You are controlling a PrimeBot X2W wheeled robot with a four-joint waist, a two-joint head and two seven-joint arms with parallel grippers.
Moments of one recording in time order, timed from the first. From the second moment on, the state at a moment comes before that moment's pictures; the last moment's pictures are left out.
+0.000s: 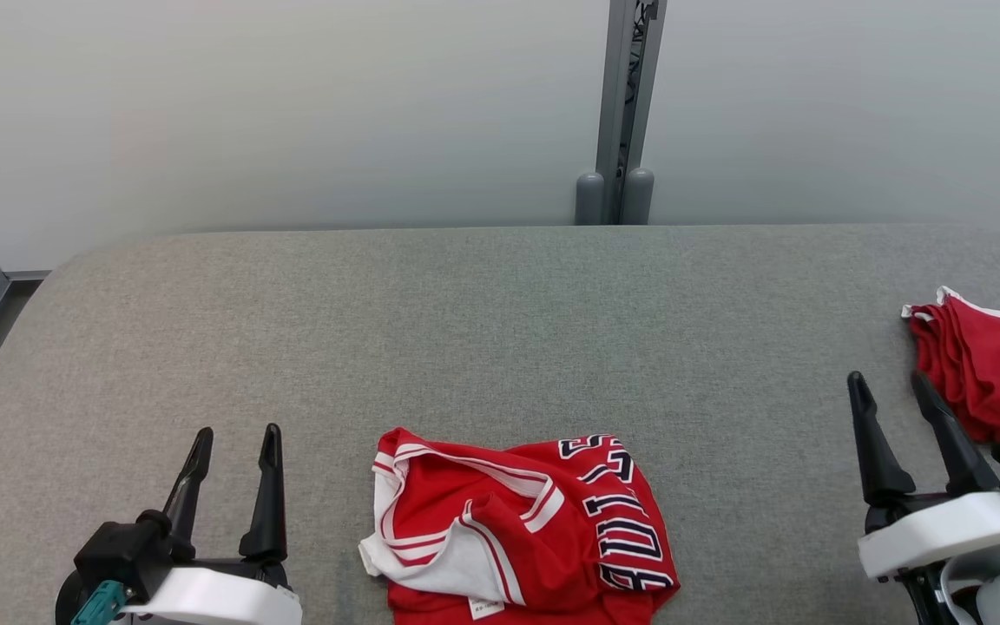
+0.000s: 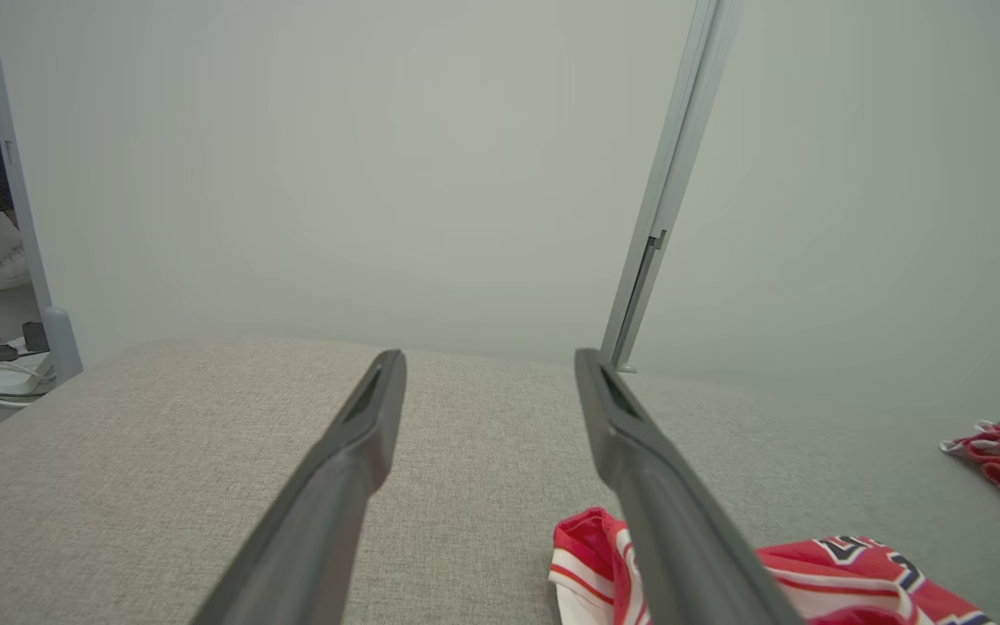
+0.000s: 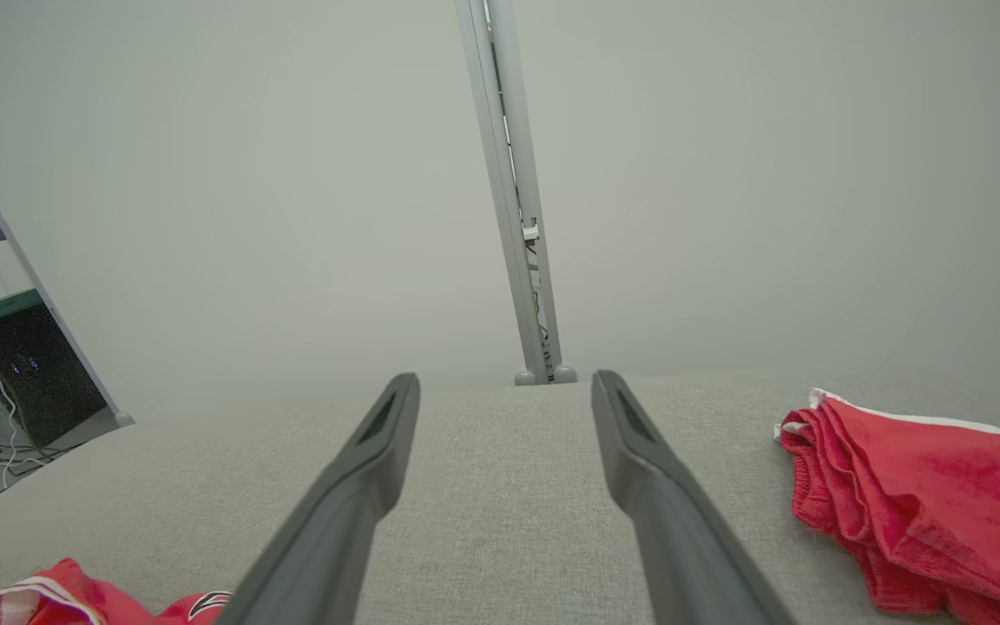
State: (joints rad) left arm -0.01 0.05 -0.02 0.21 -0.28 -0.08 -0.26; right arm -0.14 -0.21 0.12 0.28 0.45 0.13 -0.23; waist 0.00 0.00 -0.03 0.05
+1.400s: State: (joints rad) left arm -0.01 0.05 -0.05 0.23 -0.29 -0.07 -0.26; right arm -0.22 -0.13 0.33 0.46 0.35 0.13 -0.01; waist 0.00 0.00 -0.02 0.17
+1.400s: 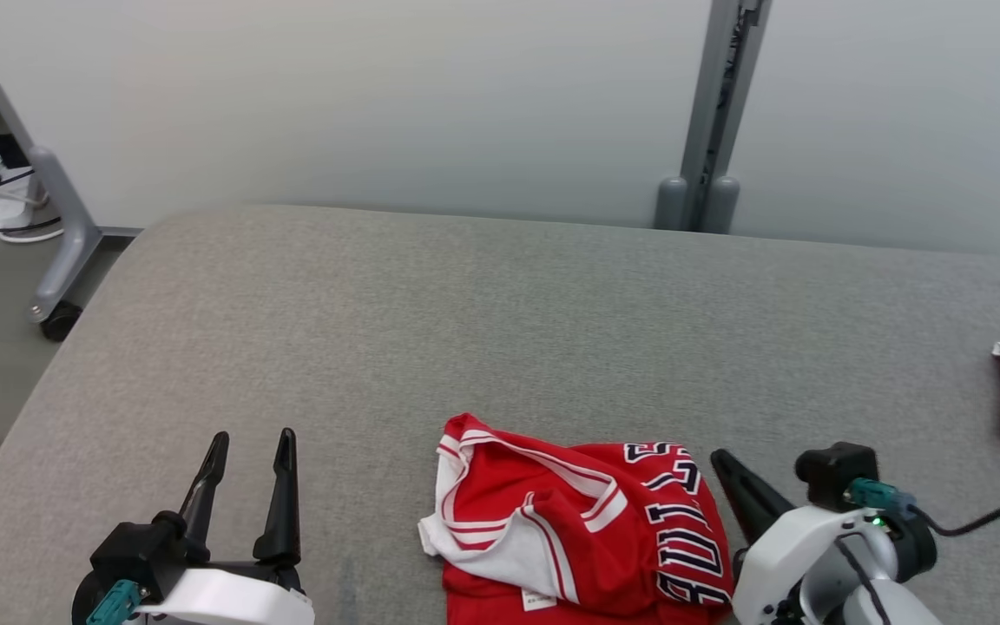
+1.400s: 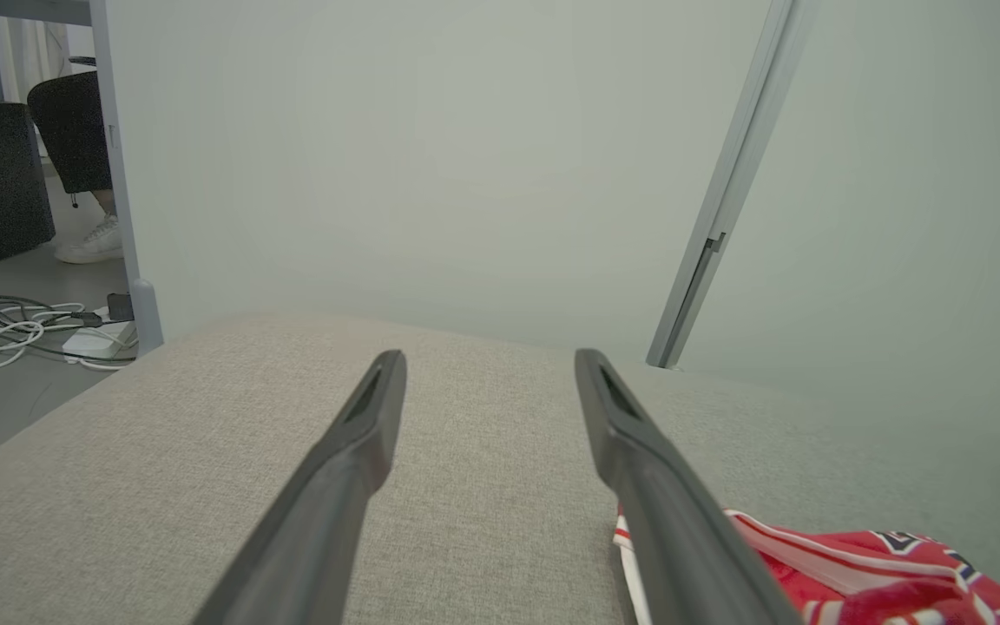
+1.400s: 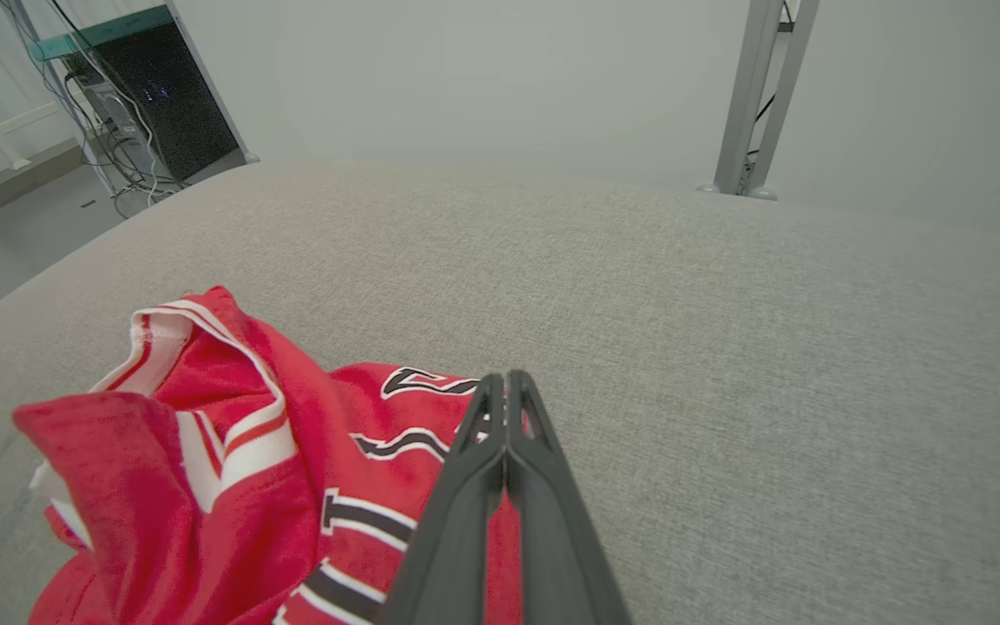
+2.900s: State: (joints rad) left arm -0.01 0.05 -0.03 0.23 -0.28 -0.07 -0.26; right arm -0.37 -0.19 0.83 0.52 0.83 0.13 -0.20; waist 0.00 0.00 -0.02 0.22
